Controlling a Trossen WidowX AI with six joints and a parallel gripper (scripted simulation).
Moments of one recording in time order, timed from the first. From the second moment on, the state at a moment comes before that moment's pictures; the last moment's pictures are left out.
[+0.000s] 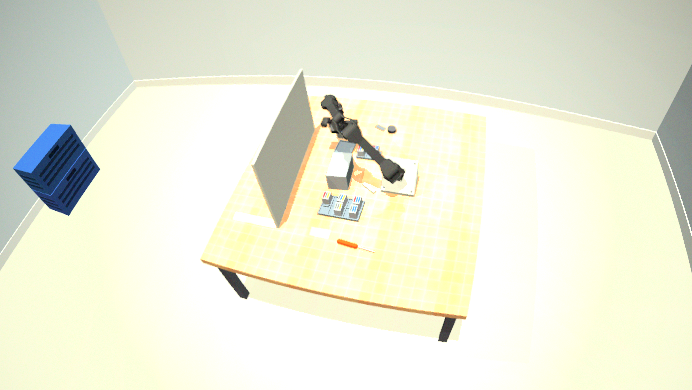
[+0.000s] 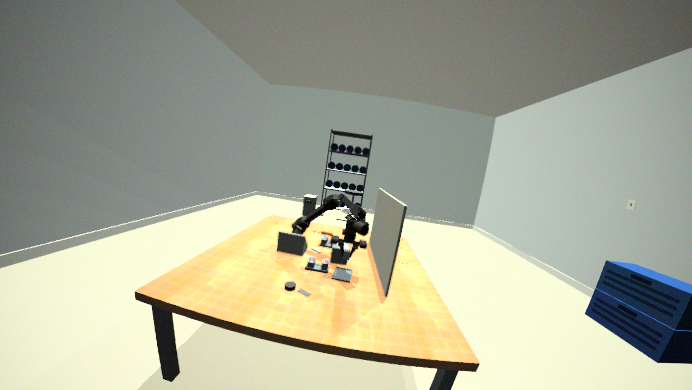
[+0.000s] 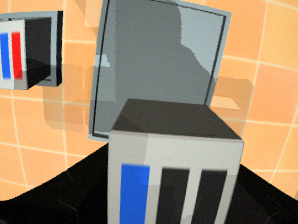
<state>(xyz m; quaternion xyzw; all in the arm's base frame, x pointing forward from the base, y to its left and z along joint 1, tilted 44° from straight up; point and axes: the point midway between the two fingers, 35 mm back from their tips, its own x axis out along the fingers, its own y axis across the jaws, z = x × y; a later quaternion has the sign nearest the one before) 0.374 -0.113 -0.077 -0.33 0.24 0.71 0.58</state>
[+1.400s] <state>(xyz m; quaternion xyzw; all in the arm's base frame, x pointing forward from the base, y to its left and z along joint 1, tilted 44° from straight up) 0.371 -0.090 -0.102 -0.33 0.24 0.71 0.58</state>
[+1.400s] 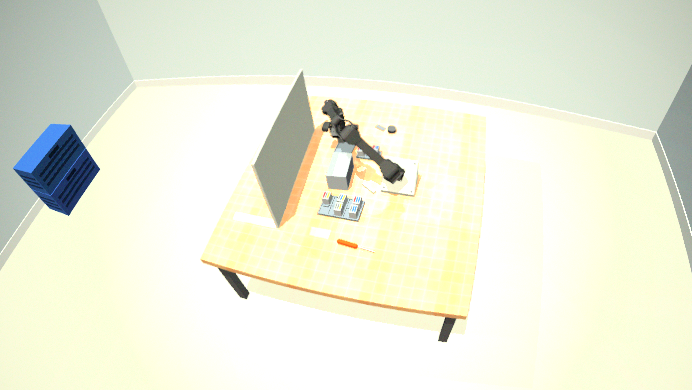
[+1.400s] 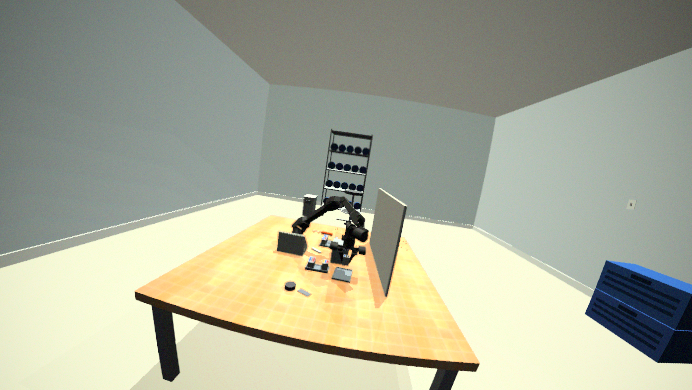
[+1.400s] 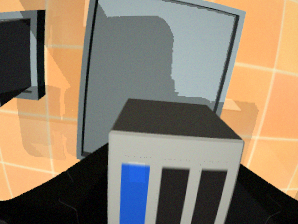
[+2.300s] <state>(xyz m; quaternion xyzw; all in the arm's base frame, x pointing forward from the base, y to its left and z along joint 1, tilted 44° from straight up) 0.368 -0.075 -0.117 -0.33 0.24 0.71 0.58</state>
